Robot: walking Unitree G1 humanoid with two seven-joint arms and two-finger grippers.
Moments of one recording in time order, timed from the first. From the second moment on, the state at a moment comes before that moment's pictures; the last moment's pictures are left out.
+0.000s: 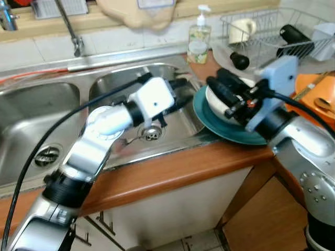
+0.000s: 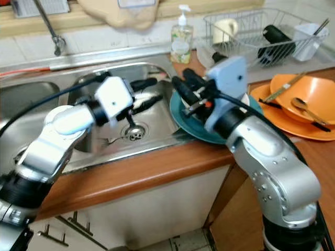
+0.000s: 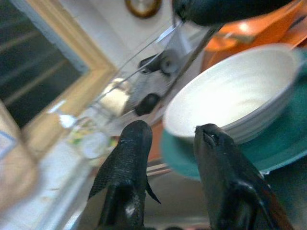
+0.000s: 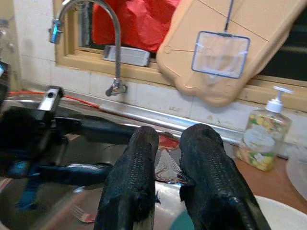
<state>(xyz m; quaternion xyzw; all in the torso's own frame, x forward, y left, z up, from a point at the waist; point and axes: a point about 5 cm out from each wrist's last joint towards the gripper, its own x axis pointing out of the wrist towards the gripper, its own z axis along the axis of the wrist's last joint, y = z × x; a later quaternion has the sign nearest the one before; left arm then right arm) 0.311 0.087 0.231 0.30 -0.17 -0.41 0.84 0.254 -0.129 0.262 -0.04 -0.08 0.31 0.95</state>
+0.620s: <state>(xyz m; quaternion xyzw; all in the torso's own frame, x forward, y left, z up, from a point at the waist) 0.332 0.077 0.228 0.37 -0.21 -0.38 0.82 0.254 -0.117 0.261 -0.03 -0.08 0.33 0.94</state>
